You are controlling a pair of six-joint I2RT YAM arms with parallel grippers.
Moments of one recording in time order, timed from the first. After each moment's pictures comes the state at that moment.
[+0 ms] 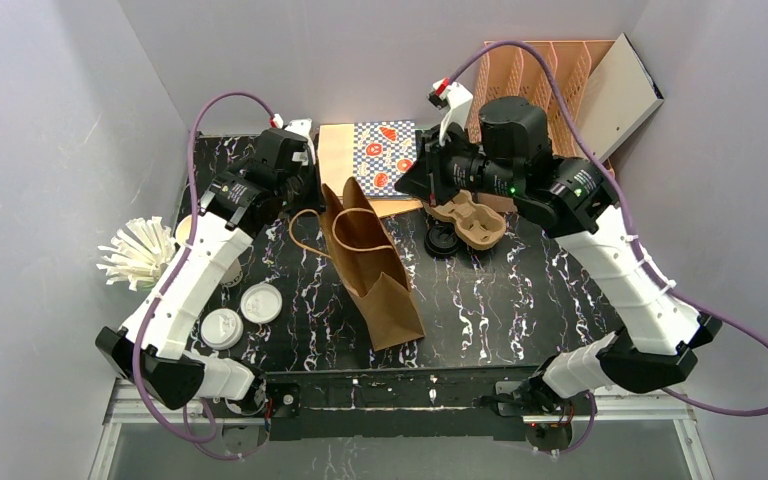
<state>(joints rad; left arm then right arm) -0.51 1.34 1.59 -0.99 -0.11 -0.41 0.82 1.40 1.92 -0.88 -0.23 0.27</state>
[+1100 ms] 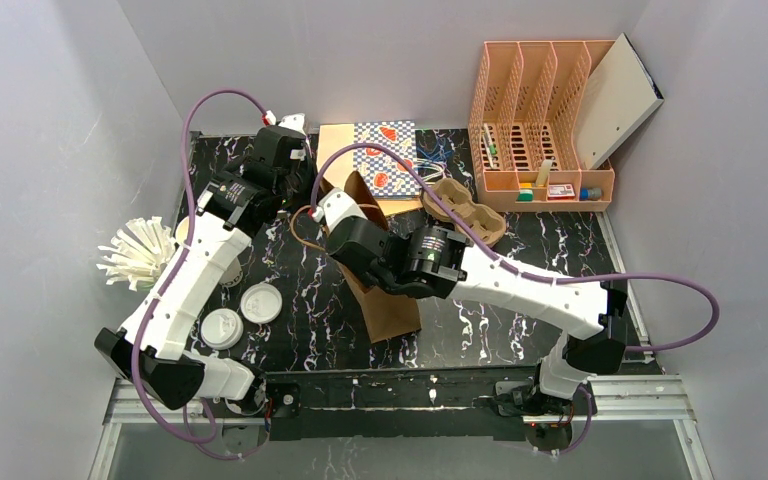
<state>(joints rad) -0.51 1.34 1.61 -0.98 -0.14 -0.48 1.34 1.65 1.83 -0.99 0.51 0.25</state>
